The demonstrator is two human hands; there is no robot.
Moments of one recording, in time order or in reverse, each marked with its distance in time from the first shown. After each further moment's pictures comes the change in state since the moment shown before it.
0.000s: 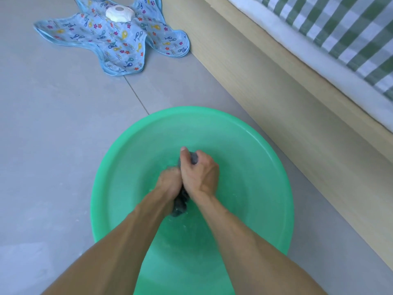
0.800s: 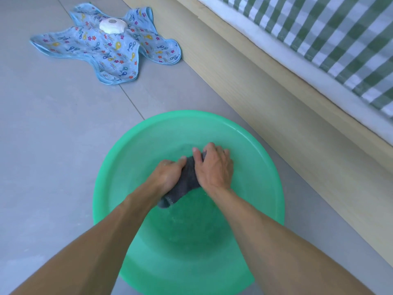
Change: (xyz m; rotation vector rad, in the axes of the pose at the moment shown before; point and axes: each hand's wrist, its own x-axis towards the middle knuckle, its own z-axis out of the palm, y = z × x) left_hand -0.008 0.024 -0.011 0.478 -0.006 0.261; right_hand 0.024 0.017 -0.031 -0.467 0.043 -0.223
